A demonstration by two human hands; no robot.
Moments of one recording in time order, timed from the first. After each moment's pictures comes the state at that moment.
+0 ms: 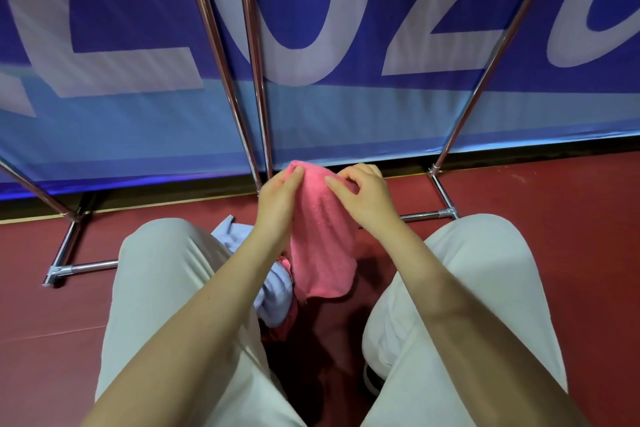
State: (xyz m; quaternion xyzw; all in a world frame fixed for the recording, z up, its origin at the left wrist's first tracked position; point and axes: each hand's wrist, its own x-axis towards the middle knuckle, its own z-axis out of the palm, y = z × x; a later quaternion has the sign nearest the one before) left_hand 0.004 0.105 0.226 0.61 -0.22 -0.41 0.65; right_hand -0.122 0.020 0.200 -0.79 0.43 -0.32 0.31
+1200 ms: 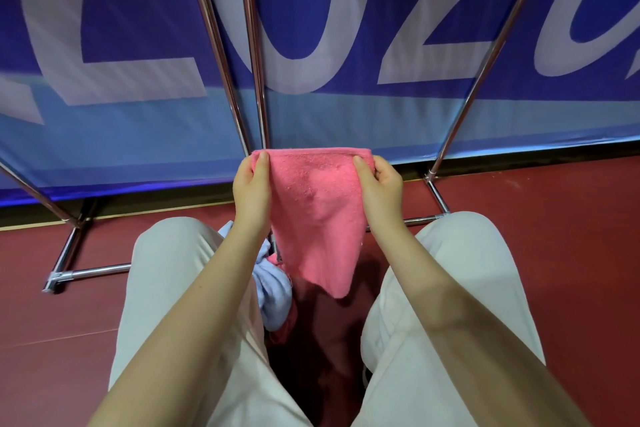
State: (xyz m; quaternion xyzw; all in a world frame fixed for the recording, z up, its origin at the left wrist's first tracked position) left_hand 0.037 0.103 0.228 0.67 -0.22 -0.25 0.67; right_hand -0.125 0.037 0.229 -0.57 0.44 -0.50 0.48
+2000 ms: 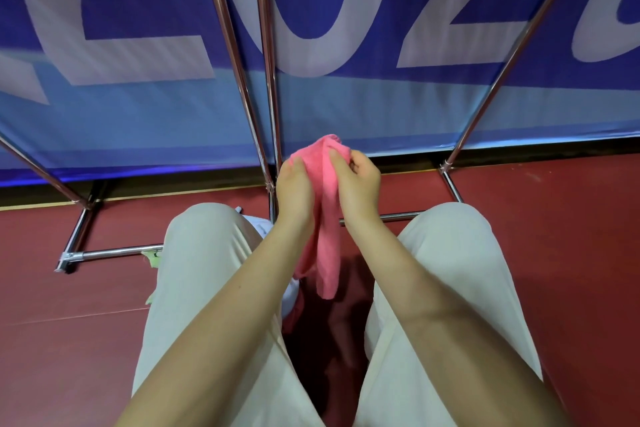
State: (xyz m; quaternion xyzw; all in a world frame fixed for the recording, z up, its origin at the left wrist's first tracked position) left_hand -0.005 0.082 0.228 0.63 -0.09 -0.37 0.68; right_hand -0.069 0.042 0.215 -0.50 0.46 -0.48 0.55
